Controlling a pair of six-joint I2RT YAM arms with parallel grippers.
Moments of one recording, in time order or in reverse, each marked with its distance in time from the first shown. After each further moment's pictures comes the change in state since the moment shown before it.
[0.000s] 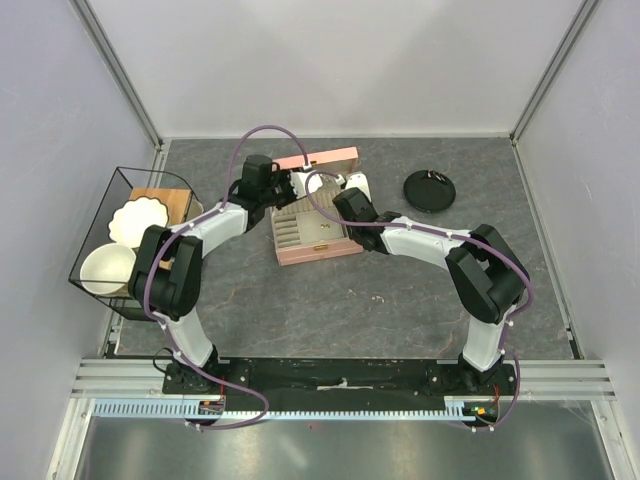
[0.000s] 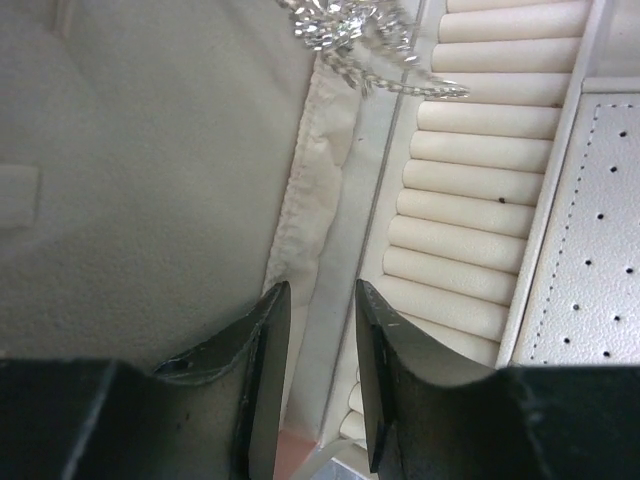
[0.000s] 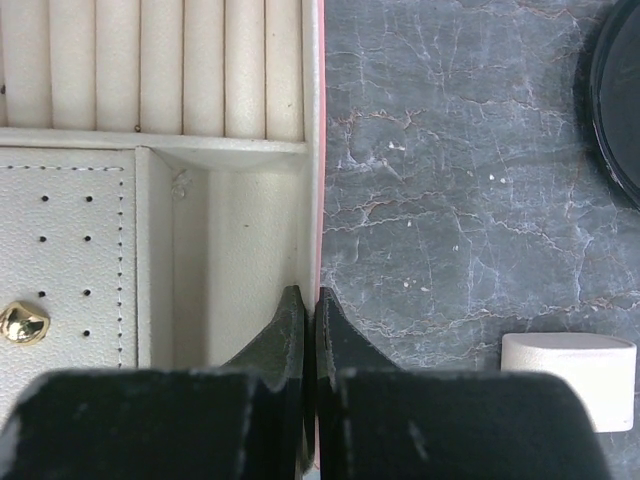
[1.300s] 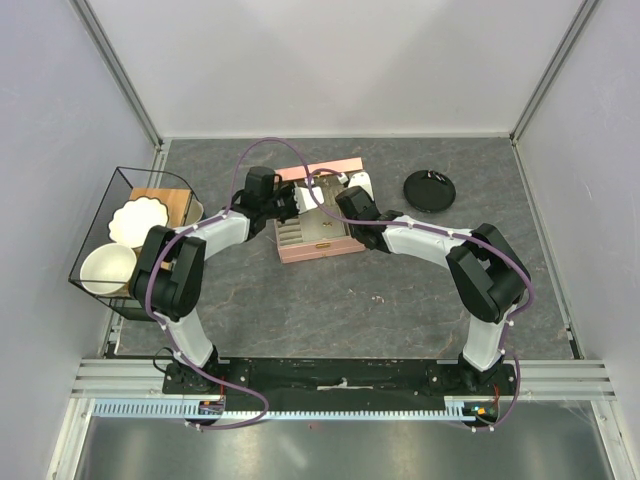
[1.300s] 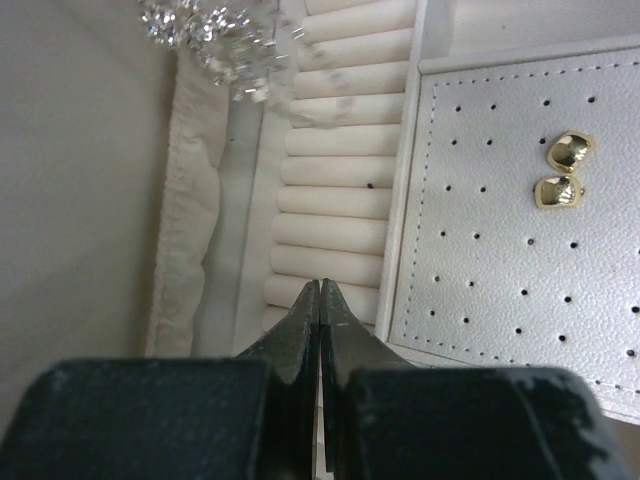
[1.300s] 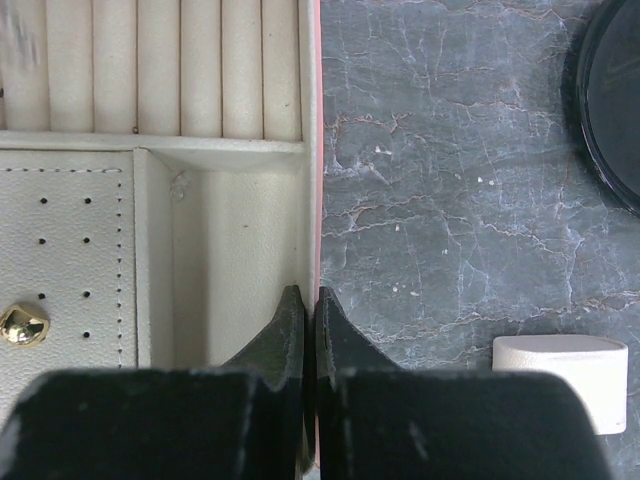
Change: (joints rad) left arm -0.013 0.011 -0.081 0.024 0.132 0.027; right arm -0.017 0.000 -0.003 0.008 0.005 0.006
